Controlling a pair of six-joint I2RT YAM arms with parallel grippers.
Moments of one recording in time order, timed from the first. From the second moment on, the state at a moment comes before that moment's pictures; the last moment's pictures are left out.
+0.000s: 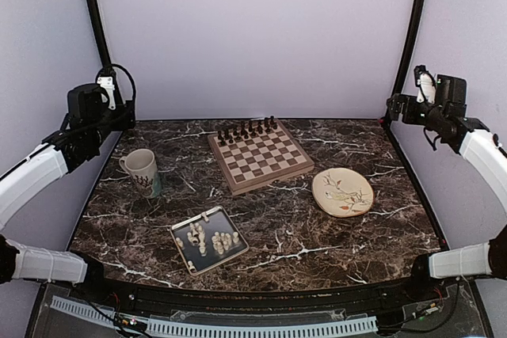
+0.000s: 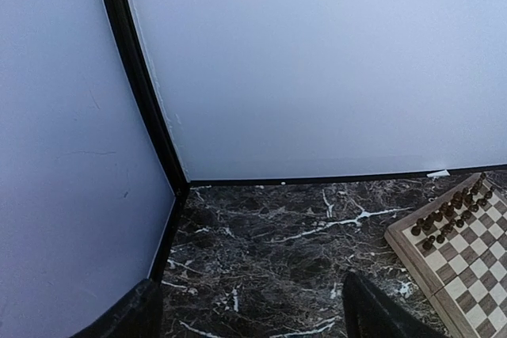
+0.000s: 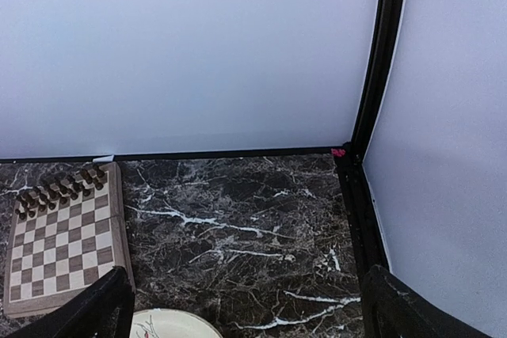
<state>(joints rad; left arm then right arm) -0.26 1.10 0.96 -0.09 -0.42 0.01 0.00 1.14 1.08 -0.27 -0.08 0.05</state>
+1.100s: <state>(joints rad) -0.89 1.70 1.28 -0.41 0.13 0.13 -0.01 1.26 0.78 -0.18 -0.57 -0.17</state>
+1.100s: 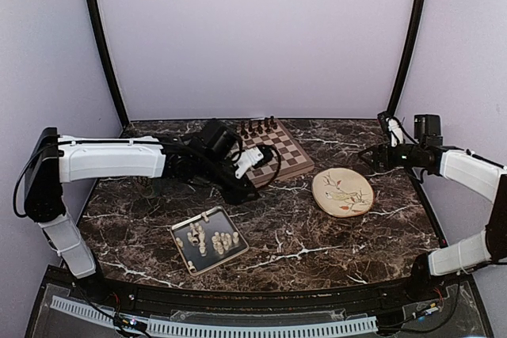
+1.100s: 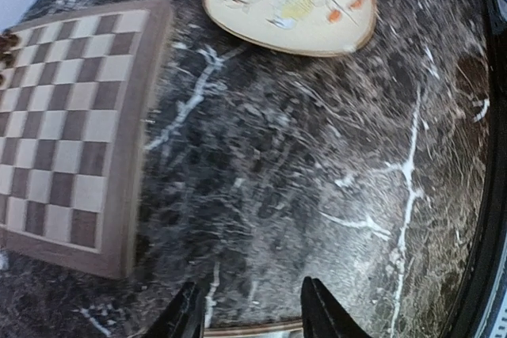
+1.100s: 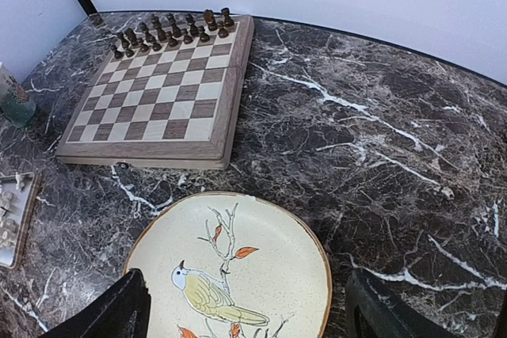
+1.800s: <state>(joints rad) -1.07 2.04 1.49 -0.76 0.20 0.23 -0.02 1.20 0.73 -0.11 -0.67 -0.22</state>
